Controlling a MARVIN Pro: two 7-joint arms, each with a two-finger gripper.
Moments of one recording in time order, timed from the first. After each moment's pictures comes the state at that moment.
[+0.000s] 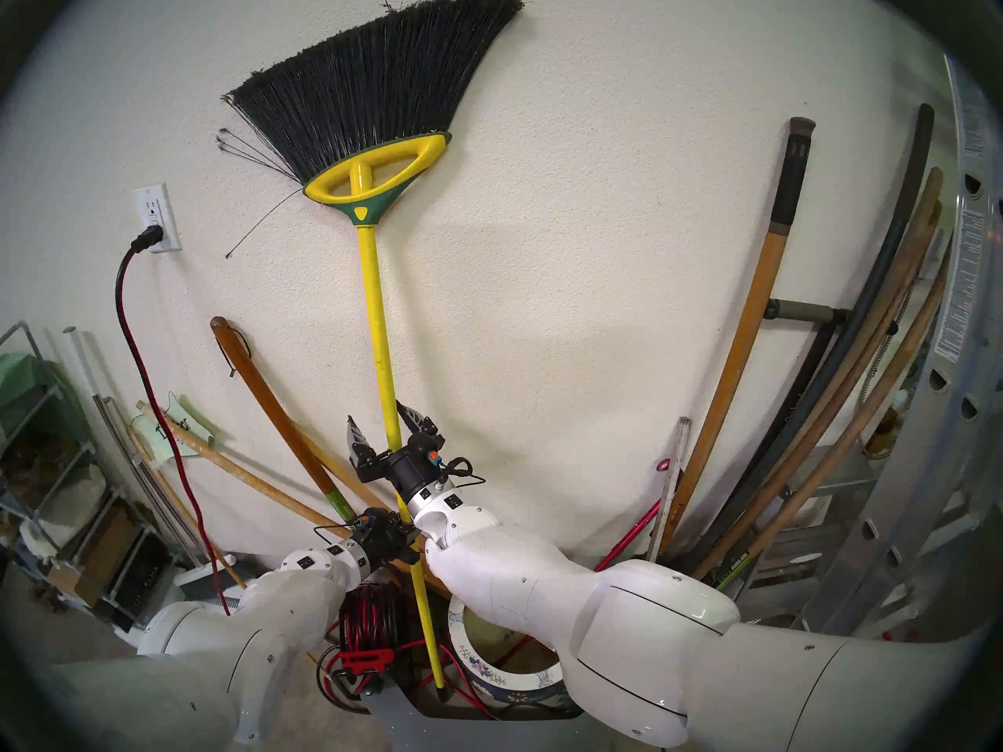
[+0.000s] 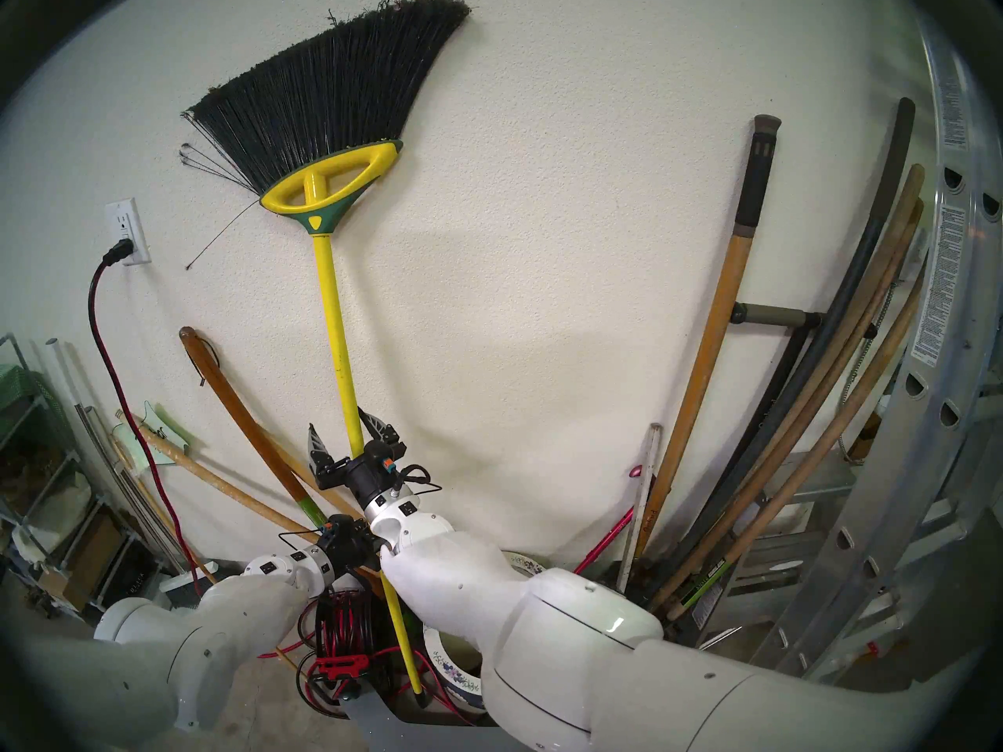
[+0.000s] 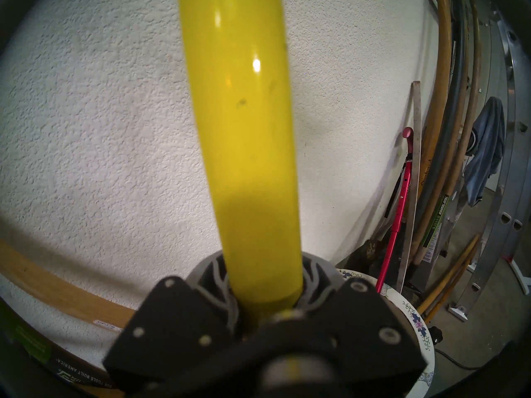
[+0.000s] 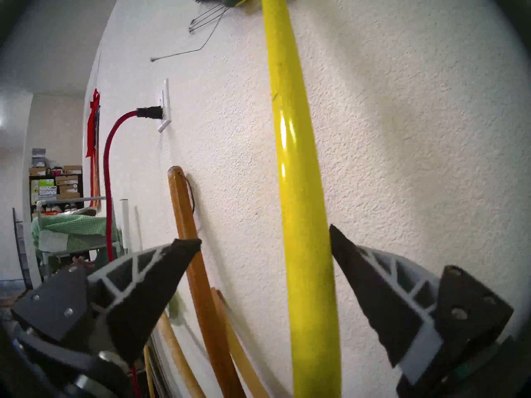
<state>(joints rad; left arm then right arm) 1.08 -1.36 -1.43 -0.25 -0.15 -0.55 -0.70 -0.89 -1.90 0.54 -0.27 0.81 -0.89 0.27</state>
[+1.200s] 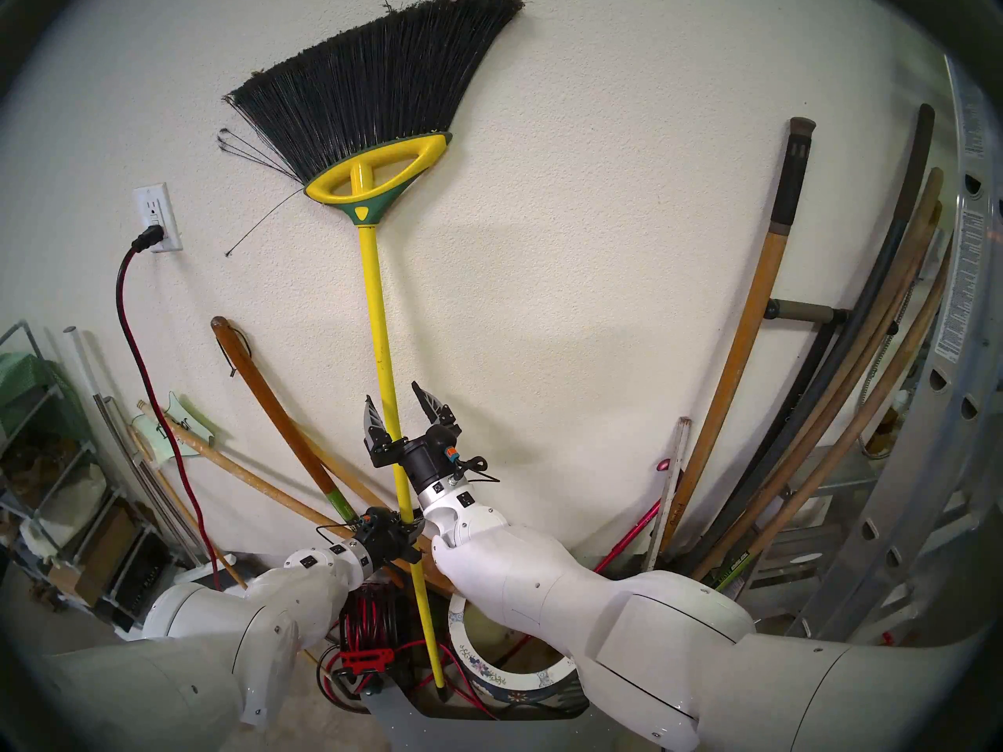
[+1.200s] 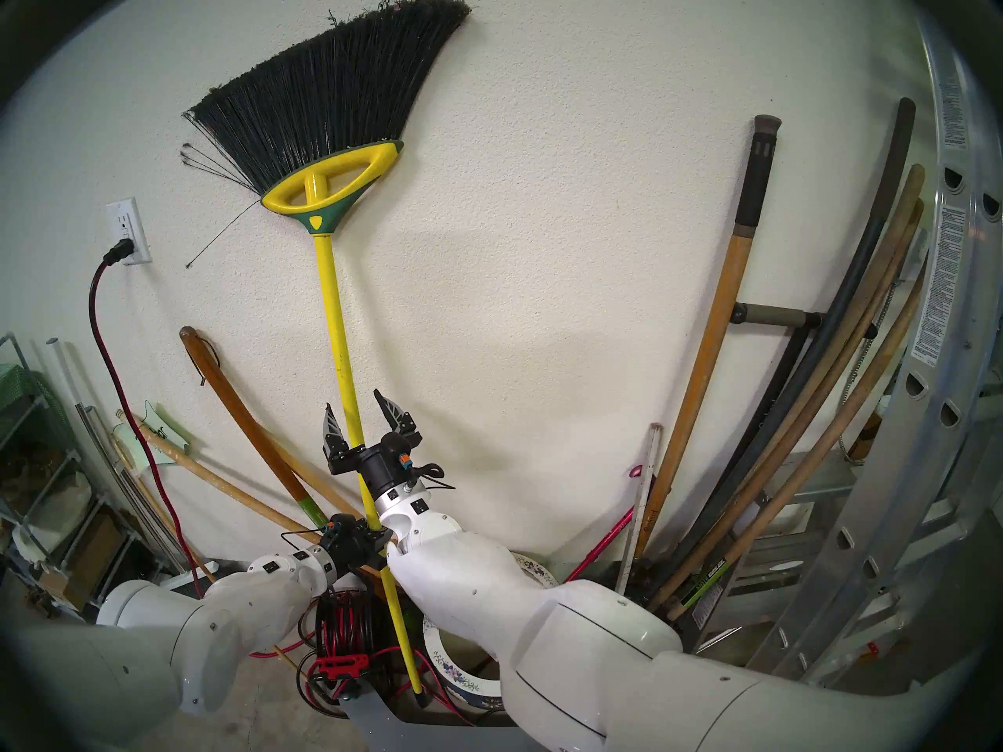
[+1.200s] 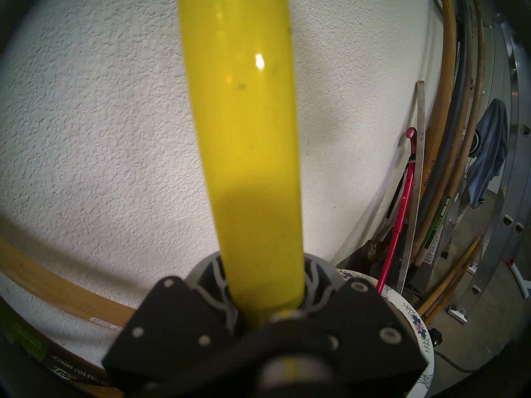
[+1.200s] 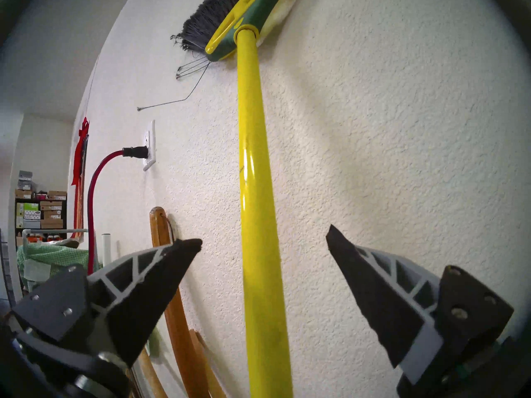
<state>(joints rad) 1.02 -1.37 -1.46 -0.14 -0.12 -0.59 -0.71 -0.93 -1.82 0.65 -0.45 0.70 -0.96 0.18</state>
